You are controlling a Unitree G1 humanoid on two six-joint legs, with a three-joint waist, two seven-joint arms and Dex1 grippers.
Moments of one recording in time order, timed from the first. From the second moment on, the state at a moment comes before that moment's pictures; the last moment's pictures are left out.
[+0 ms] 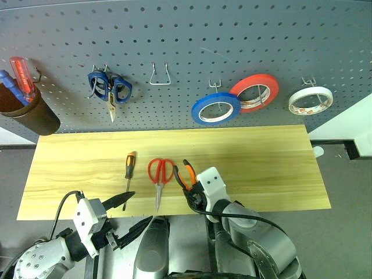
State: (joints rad) left arm 0.63 0.58 0.21 -0.63 -0.52 0.13 -0.84; right arm 0.06 -0.16 0.44 -0.68 0.17 0.97 0.10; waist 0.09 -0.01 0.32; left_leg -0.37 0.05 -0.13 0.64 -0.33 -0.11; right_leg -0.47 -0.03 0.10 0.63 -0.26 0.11
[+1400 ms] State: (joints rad) left arm 0.26 0.12 0.13 -0.25 -0.44 -0.41 -0.71; right arm -0.80 0.10 0.24 -0.34 0.15 0.47 0.15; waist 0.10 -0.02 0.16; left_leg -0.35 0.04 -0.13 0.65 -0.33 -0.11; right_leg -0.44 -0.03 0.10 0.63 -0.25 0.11
